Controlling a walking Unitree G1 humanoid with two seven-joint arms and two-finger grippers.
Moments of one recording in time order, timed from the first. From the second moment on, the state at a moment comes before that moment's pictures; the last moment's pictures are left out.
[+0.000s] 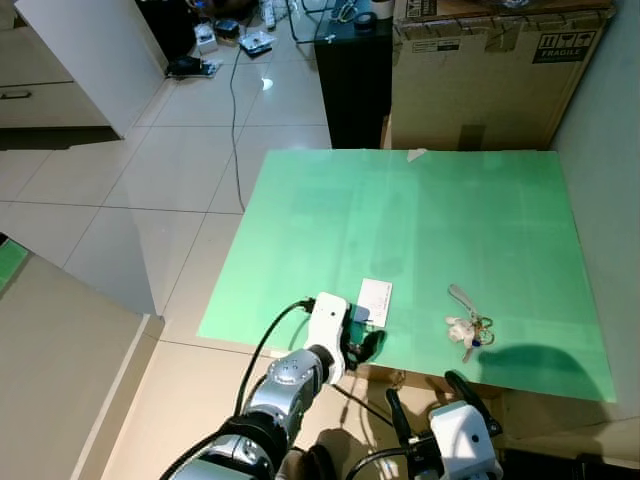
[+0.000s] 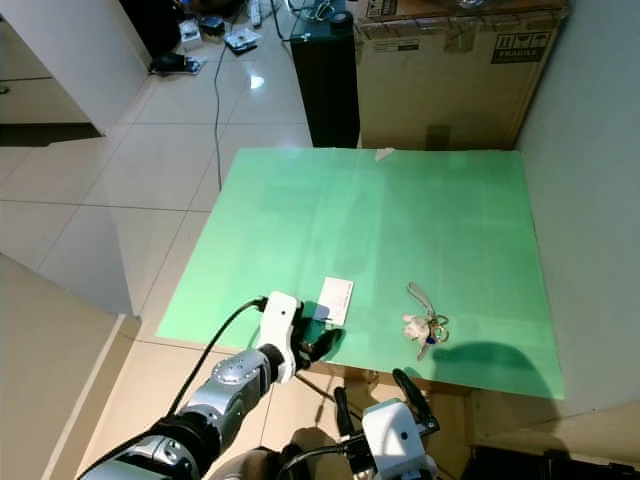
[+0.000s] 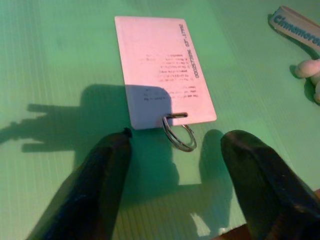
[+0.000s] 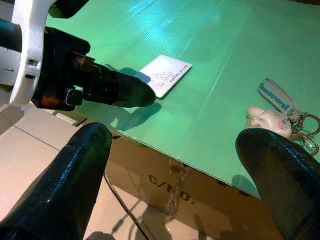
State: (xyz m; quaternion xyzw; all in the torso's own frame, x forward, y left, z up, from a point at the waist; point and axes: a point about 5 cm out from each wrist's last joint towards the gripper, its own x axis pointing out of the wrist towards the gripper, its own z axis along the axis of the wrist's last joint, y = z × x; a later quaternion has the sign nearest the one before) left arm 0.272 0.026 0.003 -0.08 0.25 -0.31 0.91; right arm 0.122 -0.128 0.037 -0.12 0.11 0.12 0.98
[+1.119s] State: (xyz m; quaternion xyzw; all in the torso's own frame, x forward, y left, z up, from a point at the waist) left arm 0.265 0.028 -0.007 -0.13 0.29 -0.31 0.89; right arm 0.121 -0.123 0.034 -0.12 0.12 0.10 0.98
